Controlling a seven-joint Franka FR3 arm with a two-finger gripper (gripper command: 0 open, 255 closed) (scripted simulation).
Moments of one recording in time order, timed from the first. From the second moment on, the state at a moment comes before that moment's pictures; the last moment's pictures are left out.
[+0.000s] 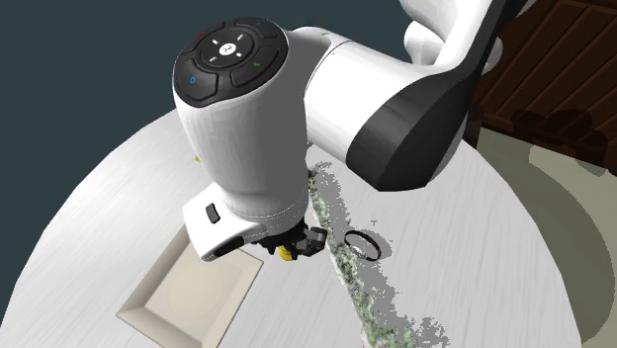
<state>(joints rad) -0.13 0.49 -0.11 -1.24 0.11 1.78 -0.49</state>
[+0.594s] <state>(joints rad) -0.13 0.49 -0.11 -1.22 0.11 1.76 -0.49</state>
